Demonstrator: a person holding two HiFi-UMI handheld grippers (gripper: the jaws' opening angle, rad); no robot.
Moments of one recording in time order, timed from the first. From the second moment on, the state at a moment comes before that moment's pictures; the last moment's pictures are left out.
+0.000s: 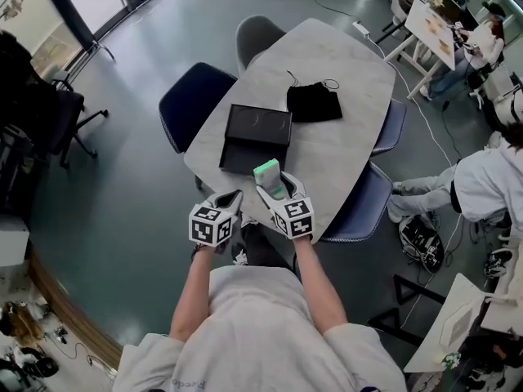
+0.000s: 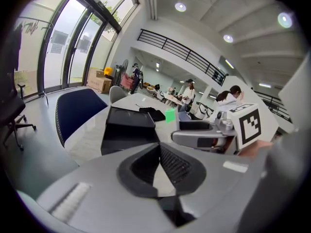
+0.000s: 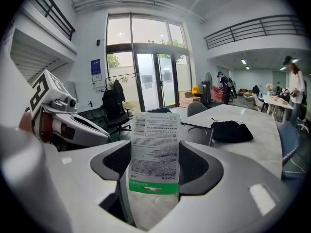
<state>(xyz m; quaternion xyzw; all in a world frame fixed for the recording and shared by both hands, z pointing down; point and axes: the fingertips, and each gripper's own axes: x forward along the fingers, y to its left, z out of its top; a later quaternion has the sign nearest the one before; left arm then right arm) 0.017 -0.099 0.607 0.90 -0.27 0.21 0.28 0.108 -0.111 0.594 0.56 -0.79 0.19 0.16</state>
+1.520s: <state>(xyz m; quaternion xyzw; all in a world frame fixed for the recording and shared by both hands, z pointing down) 0.020 -0.061 0.600 0.91 -0.26 0.20 0.26 0.106 -0.051 0.591 0.59 -0.77 0.21 0.10</state>
